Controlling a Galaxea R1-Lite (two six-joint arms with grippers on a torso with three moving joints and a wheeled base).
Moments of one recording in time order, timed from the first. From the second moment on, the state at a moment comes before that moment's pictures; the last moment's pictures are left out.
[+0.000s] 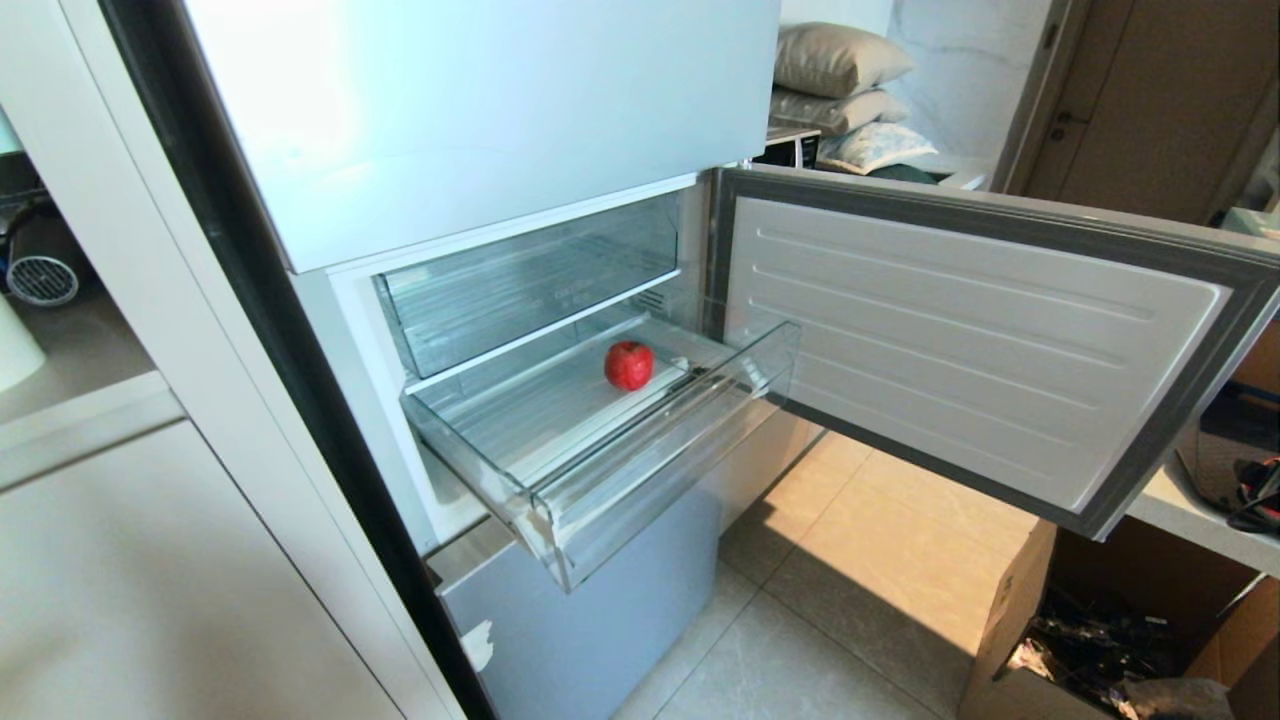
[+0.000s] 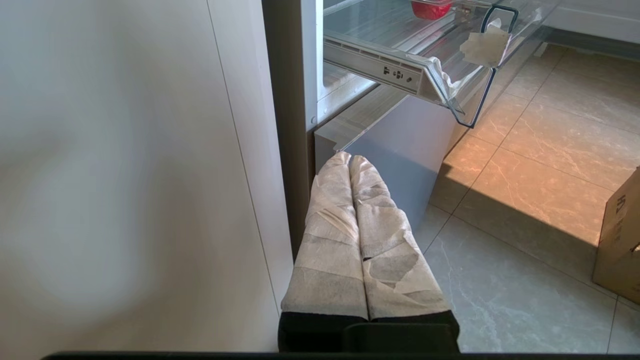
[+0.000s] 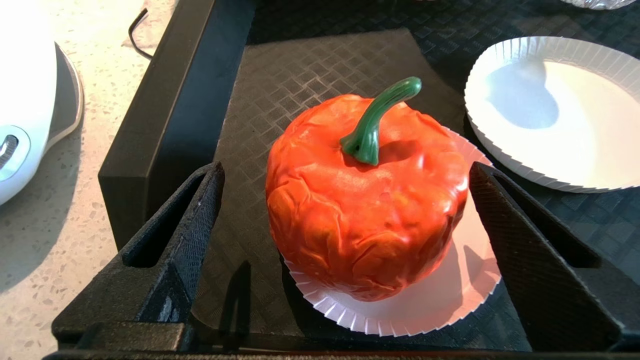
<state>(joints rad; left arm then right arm) 0.00 0.00 0.00 0.01 0.00 0.00 -0.73 2.35 -1.15 -0.95 0.04 0.08</state>
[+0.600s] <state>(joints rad) 0.00 0.00 0.00 0.01 0.00 0.00 -0.73 2.37 -1.17 -0.94 0.04 0.08</state>
